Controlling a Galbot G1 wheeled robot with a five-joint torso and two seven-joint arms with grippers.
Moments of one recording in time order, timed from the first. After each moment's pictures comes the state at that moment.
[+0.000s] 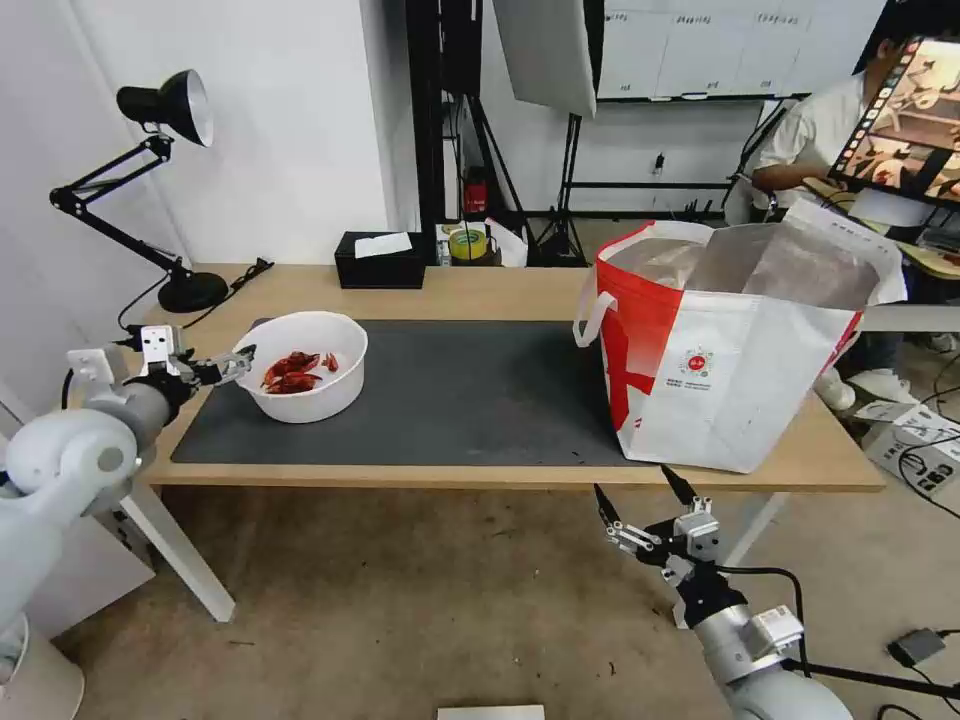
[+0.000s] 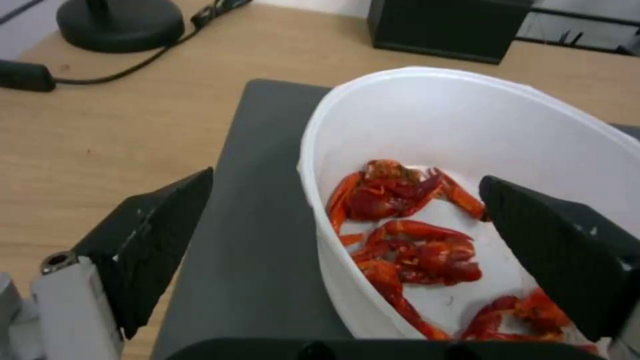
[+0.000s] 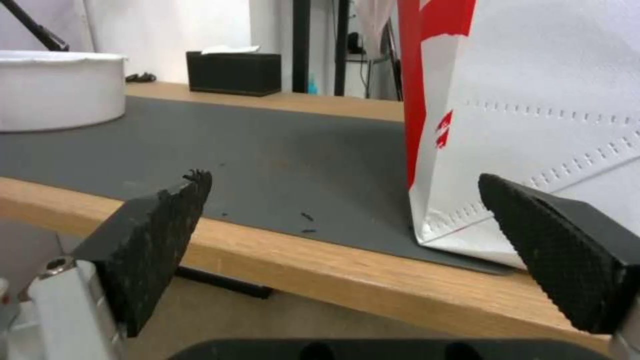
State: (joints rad) left arm 0.86 -0.55 -0.33 -1.70 -1.23 0.44 -0.26; right arm -1.65 0.96 0.37 2.07 0.37 0.24 0.12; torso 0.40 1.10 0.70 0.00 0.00
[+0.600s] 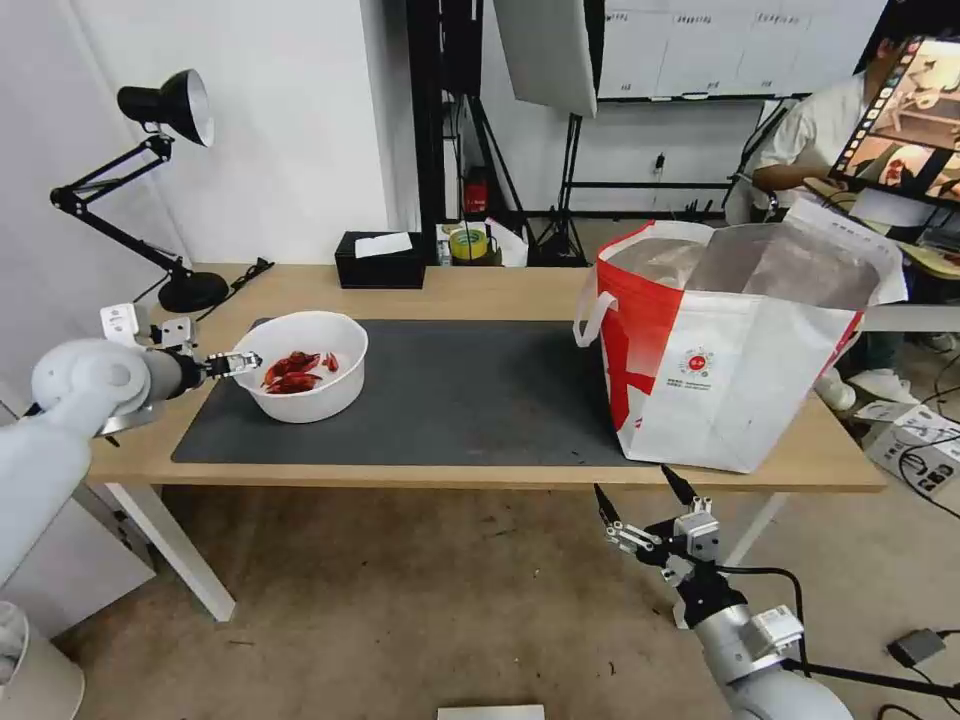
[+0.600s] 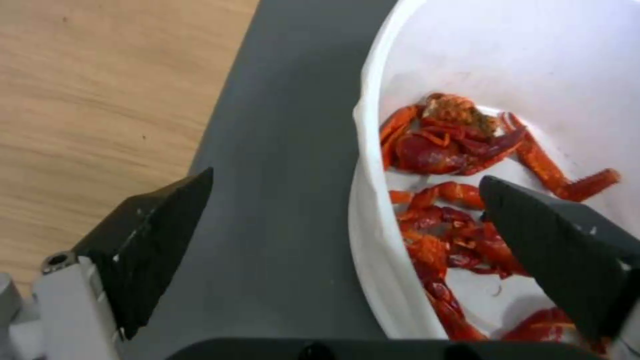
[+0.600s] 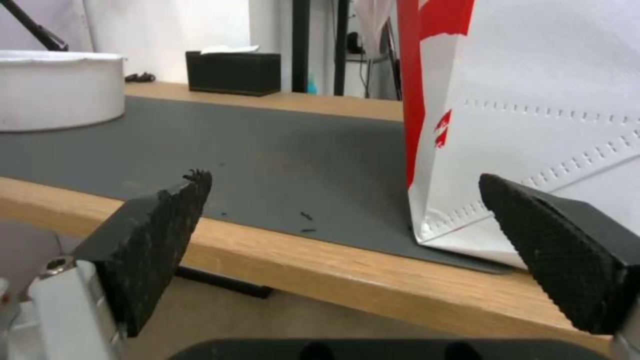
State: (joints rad) left arm 0.55 -0.63 -0.15 -1.51 -1.47 0.75 -0.50; right arm -1.65 0.96 0.37 2.07 0.37 0.24 0.12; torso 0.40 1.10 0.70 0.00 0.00
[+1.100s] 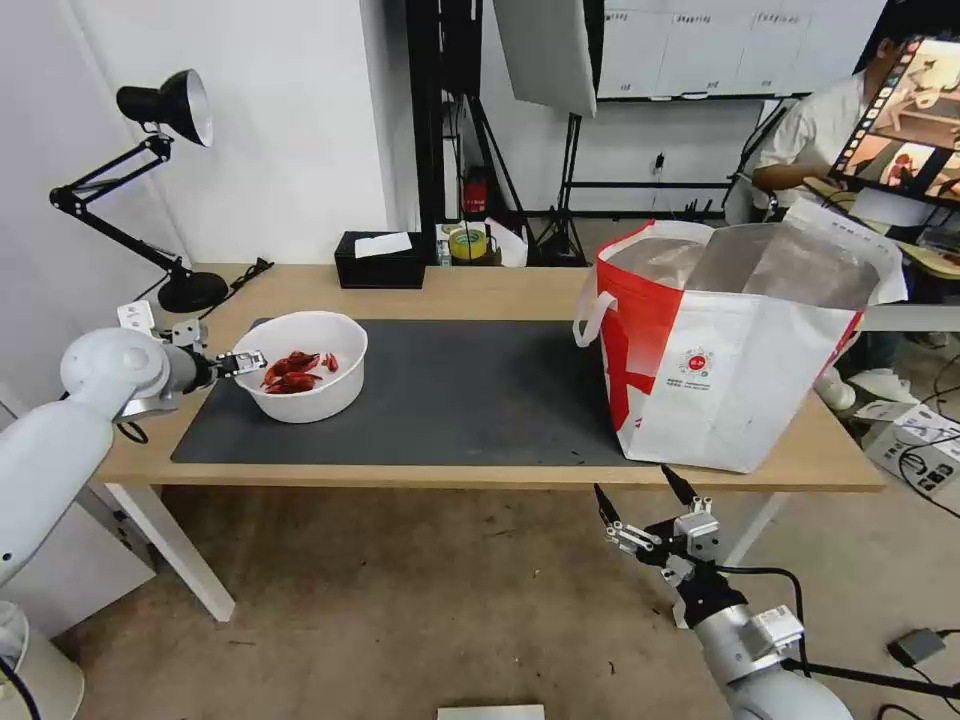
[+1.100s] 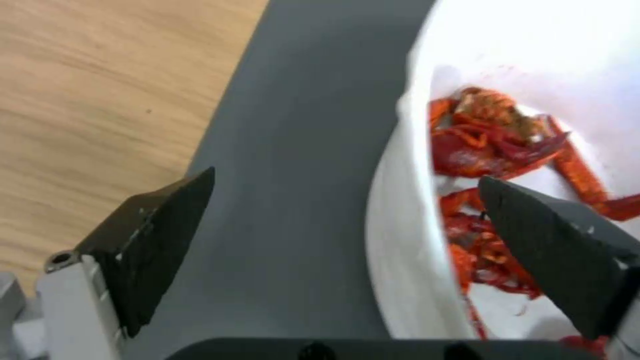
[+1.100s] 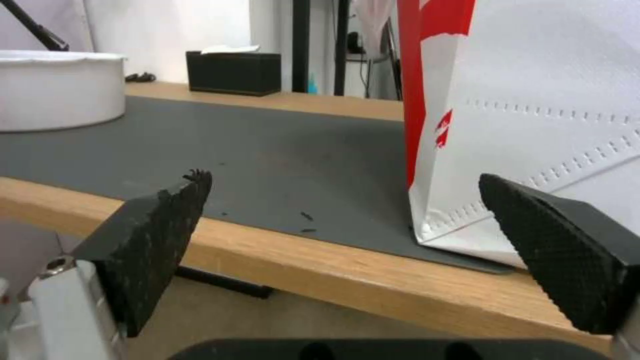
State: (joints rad) left arm 0.48 -0.65 -0.08 -1.45 -1.57 0.74 -0.61; right arm -1.65 0.96 0.37 2.07 0.38 0.24 0.12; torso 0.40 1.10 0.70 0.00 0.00
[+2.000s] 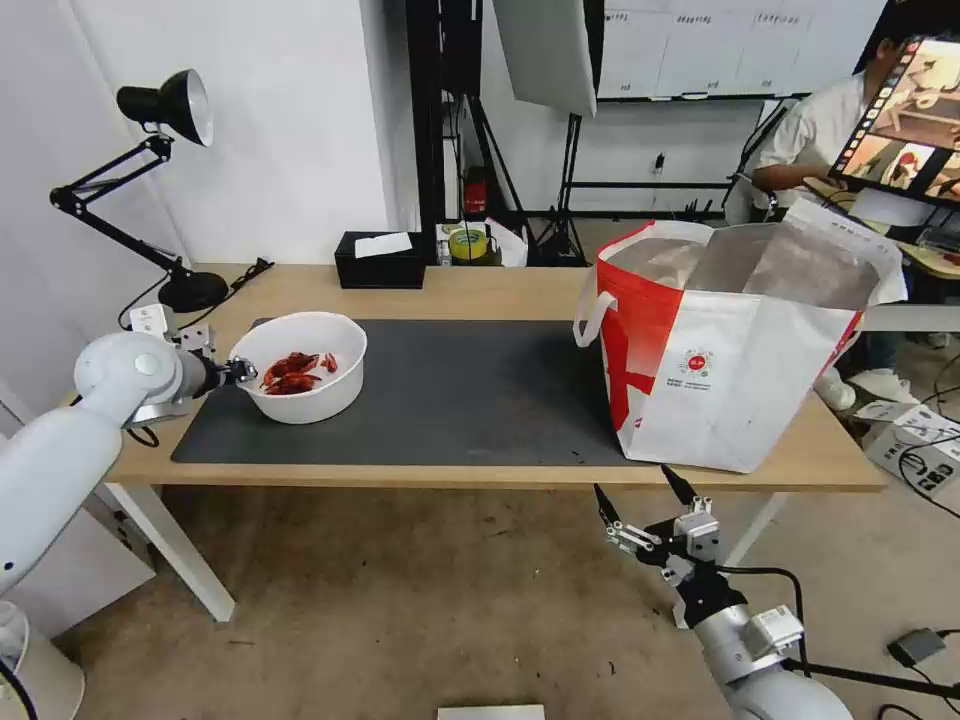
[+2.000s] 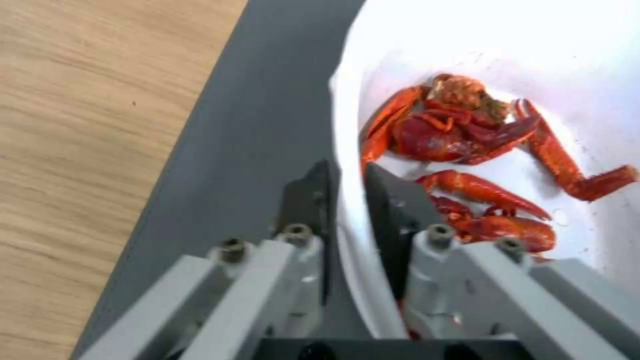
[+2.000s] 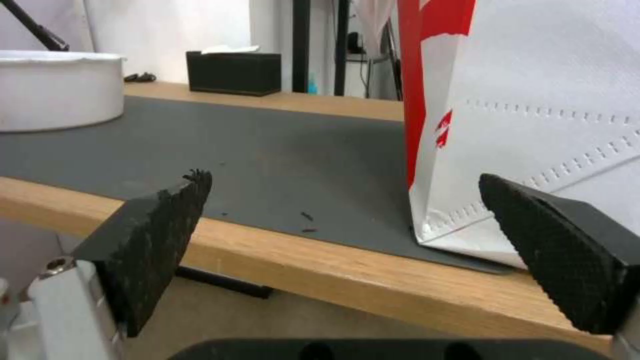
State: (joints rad) left arm 0.50 -0.65 -0.08 -1.51 -1.57 0.74 -0.67; right arm -1.65 0.96 0.37 2.07 0.37 0.24 0.12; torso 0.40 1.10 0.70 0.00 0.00
